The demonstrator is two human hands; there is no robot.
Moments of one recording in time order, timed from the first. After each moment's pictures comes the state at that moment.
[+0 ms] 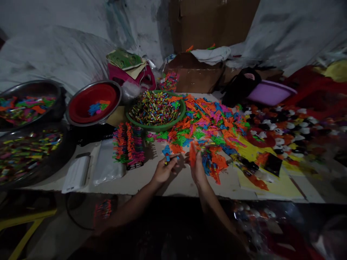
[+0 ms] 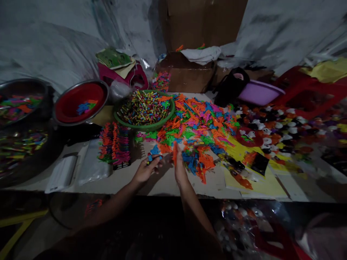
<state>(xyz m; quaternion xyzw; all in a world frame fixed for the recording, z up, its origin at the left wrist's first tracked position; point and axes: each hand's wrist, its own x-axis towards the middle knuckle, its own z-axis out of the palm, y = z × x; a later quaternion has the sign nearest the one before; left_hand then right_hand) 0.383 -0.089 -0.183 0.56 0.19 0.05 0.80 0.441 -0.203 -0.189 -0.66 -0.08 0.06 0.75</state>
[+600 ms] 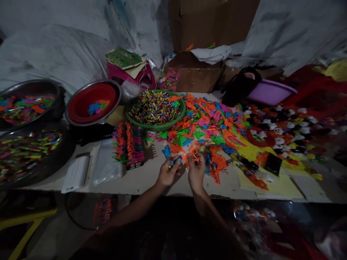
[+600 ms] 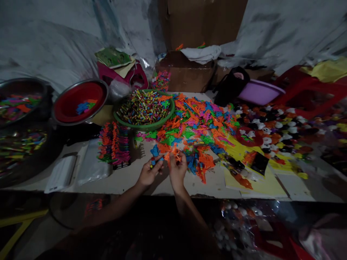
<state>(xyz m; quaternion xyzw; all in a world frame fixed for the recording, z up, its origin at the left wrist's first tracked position) 0.379 -0.105 -0.189 0.62 0.15 0.11 0.77 0.425 -0.192 -0.188 -0.65 0.02 -0.05 0.76</state>
